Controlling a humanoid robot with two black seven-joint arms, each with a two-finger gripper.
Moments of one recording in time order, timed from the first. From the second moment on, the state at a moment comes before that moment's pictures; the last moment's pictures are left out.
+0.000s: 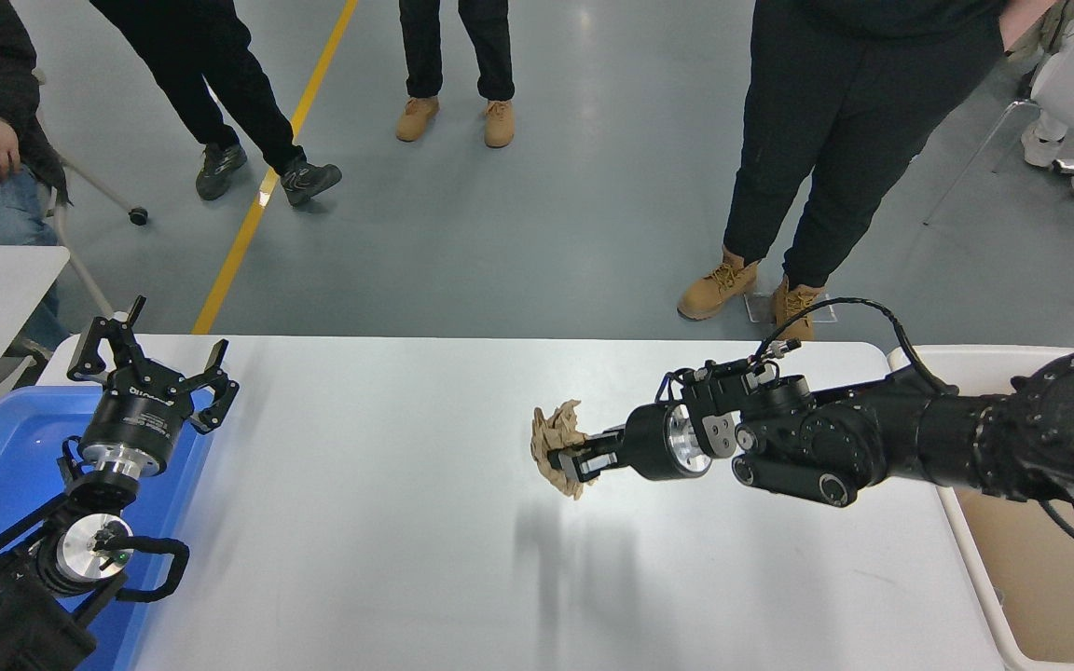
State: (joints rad) left arm -0.42 0.44 -0.90 -0.65 0.01 -0.49 -0.57; right arm 1.30 -0.15 -0.56 0.89 -0.94 0.01 0.40
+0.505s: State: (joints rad) left arm -0.42 0.44 -0.90 -0.65 0.01 -0.49 -0.57; right arm 1.33 -0.41 -0.46 1.03 -0.92 0.02 0.40
